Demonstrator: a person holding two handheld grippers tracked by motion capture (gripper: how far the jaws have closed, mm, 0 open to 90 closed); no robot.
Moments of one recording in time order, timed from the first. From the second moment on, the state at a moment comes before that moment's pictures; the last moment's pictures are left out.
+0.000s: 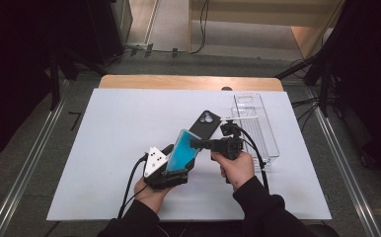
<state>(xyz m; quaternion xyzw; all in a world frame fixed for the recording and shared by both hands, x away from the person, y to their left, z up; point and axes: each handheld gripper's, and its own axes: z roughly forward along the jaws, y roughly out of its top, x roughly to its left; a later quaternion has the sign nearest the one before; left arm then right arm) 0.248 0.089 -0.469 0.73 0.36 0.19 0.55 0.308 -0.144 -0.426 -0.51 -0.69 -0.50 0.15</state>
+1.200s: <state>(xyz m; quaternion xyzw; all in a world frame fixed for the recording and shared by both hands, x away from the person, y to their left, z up) 0.271 0.101 -0.447 0.80 0.38 0.05 0.47 0.293 -0.149 -0.409 -0.43 -0.77 -0.47 -0.01</state>
